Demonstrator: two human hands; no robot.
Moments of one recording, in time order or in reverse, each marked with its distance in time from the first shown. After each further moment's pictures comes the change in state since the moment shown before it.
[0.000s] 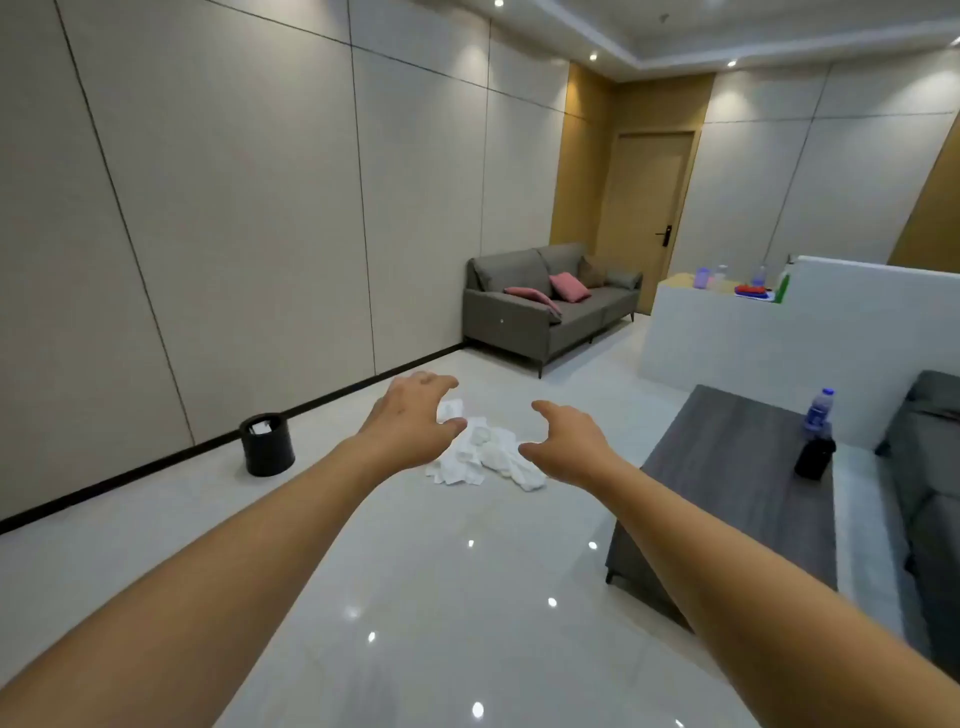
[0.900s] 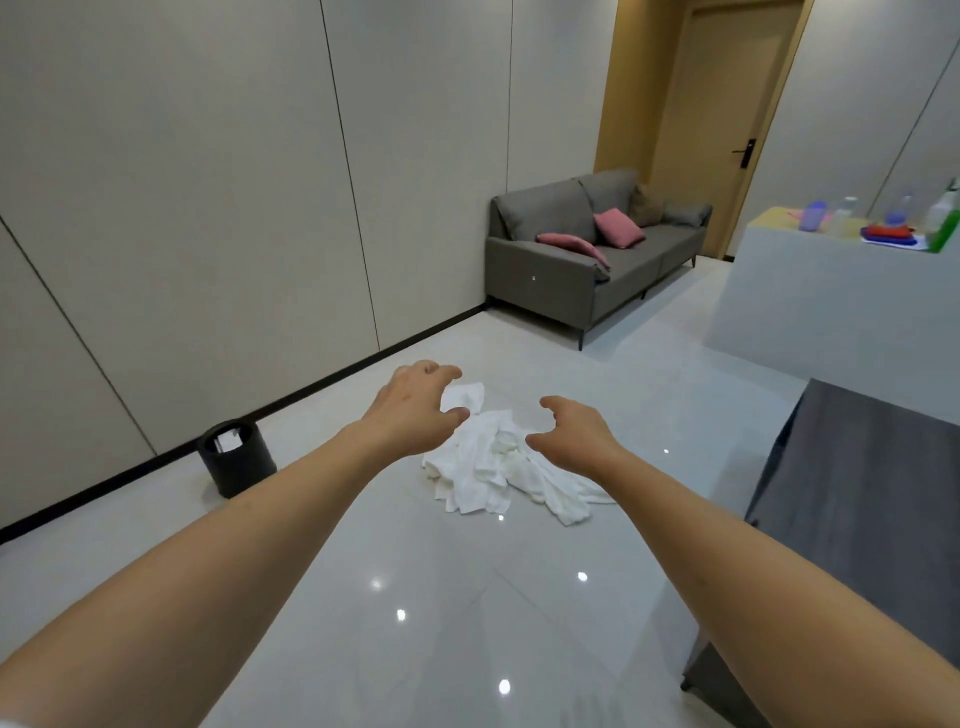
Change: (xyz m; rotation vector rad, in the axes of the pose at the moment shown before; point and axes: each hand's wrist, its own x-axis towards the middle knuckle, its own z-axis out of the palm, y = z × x) left_hand 0.525 -0.180 0.193 0.082 -0.176 -0.118; right_hand 0.567 0.128 0.108 0.100 -0.179 0.119
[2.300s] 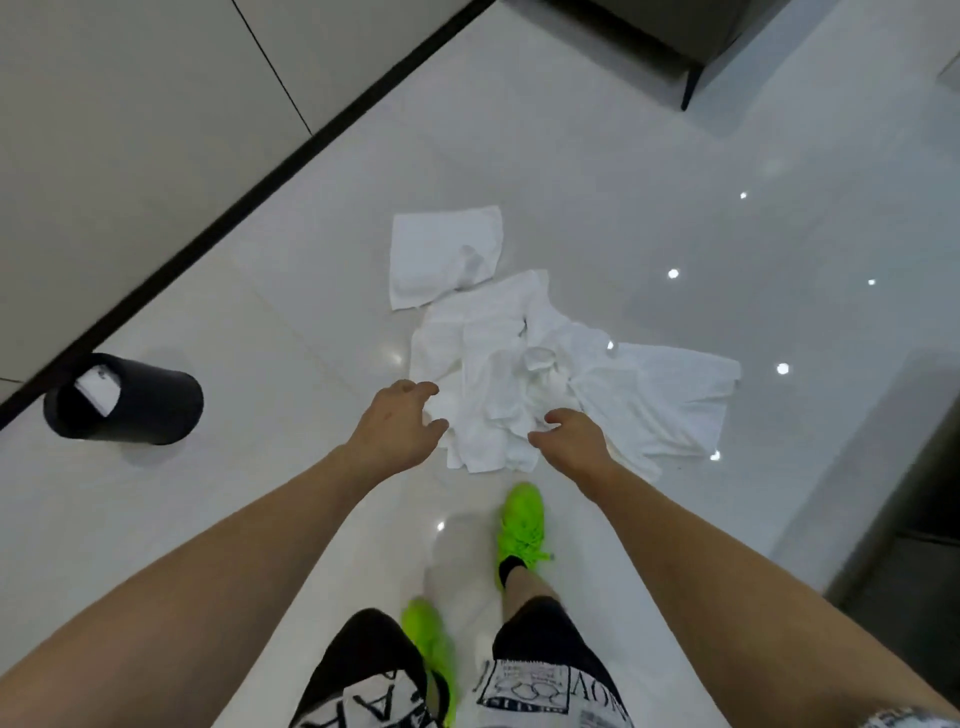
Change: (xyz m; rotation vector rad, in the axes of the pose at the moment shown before) left_hand 0.690 -0.277 0.350 -0.086 -0.630 -0.391; right_hand 0.768 0.181 0.237 0.333 -0.477 0.669
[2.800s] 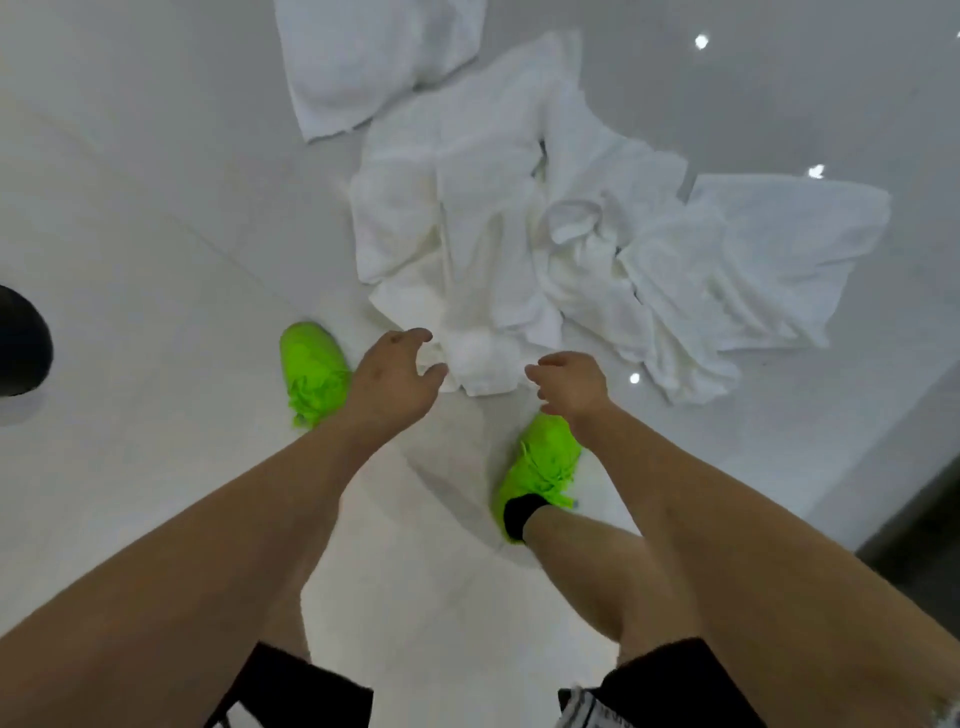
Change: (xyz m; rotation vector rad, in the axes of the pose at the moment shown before) left_hand 0.254 -0.123 0.207 -0.111 -0.210 -0.121; right_hand 0.294 0.102 0.156 0.260 0.011 0.387
